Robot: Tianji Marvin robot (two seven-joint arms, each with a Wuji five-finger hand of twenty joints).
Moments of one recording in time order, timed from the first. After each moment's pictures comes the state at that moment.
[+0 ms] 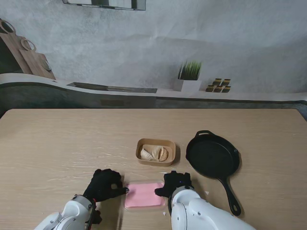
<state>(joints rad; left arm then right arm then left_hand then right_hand) 1.87 -1.09 -1.20 -1.70 0.66 0.03 0.04 -1.49 -1.03 0.65 -1.83 -0.78 0.85 0.19 0.65 -0.37 0.43 -0.02 0.91 0.22 0.51 0.46 0.50 0.17 0.44 0.50 0.15 0.20 0.40 0.61 -0.08 0.34 0.09 0.43 0.22 -0.39 0.90 -0.18 0.48 0.21 0.93 0.43 0.33 0.18 1.02 0.46 0.29 0.16 1.01 0.58 -0.02 0.08 1.26 0.65</state>
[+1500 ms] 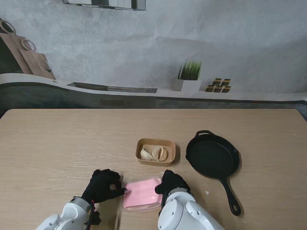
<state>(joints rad) 1.88 -1.09 -1.22 -1.68 0.66 0.00 0.08 -1.71 -1.27 0.87 -1.88 -0.53 0.96 -0.13 0.65 -0.39 0.48 -0.02 0.90 0.24 0.53 0.45 0.49 0.16 0.44 0.50 0.15 0.20 0.40 0.60 -0.08 0.34 0.09 0.43 0.57 -0.74 1.18 -0.23 0.40 0.13 1.27 0.38 0.86 0.13 1.21 0.42 0.93 0.19 1.20 0.57 0.45 0.26 1.48 0.60</state>
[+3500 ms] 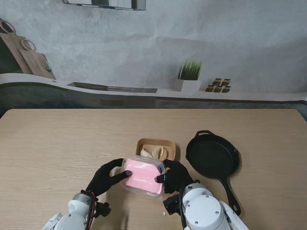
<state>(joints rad) 1.86 -1.16 -1.21 -1.69 0.22 -0.06 0.17 -1.86 -1.25 1.08 -2.10 -0.04 0.67 -0.26 0.61 -0.36 0.36 -0.02 0.48 0.25 0.32 0.25 0.45 0.20 0.40 0.41 0.15 0.21 0.37 0.57 -0.10 0.34 0.13 0.56 0.70 -0.83 1.22 -0.30 0.67 -0.03 1.25 0.46 1.01 0.22 1.16 0.48 1.06 0.24 1.29 0.54 0.51 0.37 1.56 0.62</state>
